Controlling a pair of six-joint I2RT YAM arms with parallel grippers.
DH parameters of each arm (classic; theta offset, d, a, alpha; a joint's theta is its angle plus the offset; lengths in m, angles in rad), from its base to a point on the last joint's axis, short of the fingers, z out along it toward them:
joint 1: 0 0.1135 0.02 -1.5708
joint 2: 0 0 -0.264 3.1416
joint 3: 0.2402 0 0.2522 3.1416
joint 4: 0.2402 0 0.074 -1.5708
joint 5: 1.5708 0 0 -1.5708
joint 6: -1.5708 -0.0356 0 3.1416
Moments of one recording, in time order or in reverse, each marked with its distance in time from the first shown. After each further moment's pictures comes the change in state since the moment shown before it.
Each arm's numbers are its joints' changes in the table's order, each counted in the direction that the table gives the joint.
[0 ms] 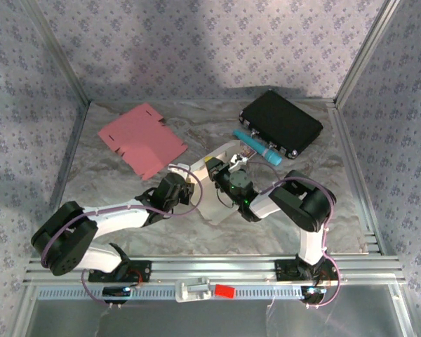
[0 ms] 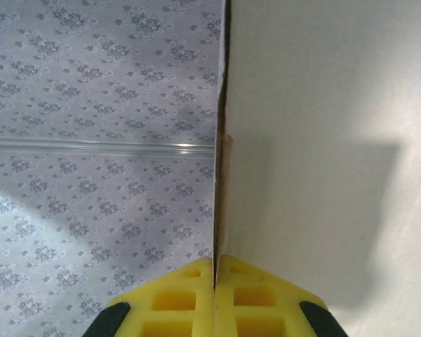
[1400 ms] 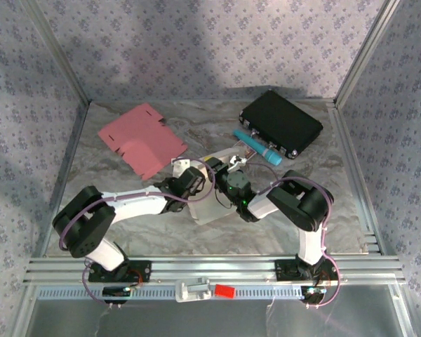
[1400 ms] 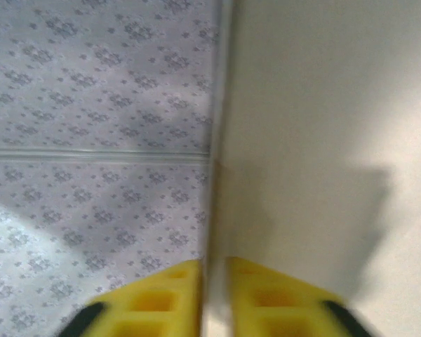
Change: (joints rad) left arm -0.072 0.186 0.260 0.331 -0.346 0.278; right arm 0.020 0.006 0.014 0.038 0.037 -0.027
